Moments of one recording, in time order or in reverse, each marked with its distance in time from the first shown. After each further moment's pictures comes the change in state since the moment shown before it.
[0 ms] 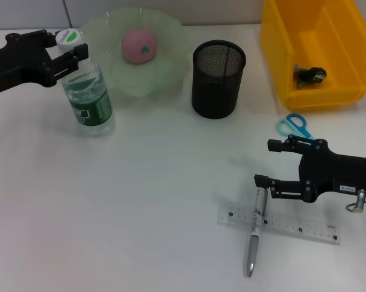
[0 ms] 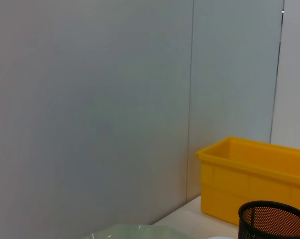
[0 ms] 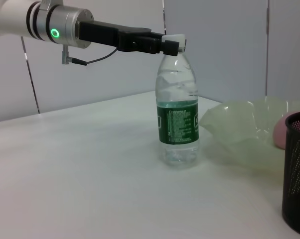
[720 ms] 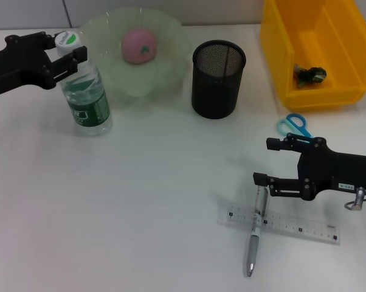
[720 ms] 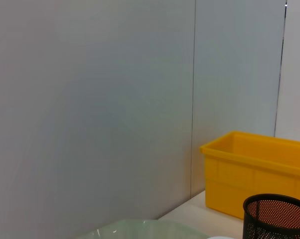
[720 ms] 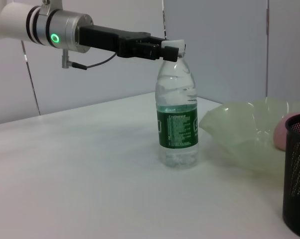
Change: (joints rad) left arm 0.001 0.001 0.002 -0.010 0.002 -0.014 0.027; right arm 0.008 0.000 0.000 0.000 0.000 0.000 0.011
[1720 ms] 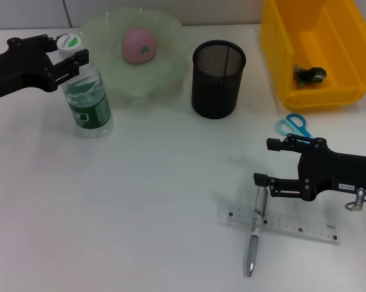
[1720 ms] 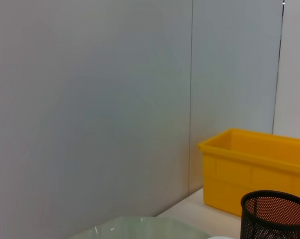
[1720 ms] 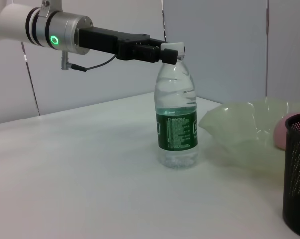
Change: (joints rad) left arm 0.000 -0.001 0.002 -0.008 0.002 0.000 0.010; right arm -0.002 0.000 0.000 0.000 0.000 0.000 0.000
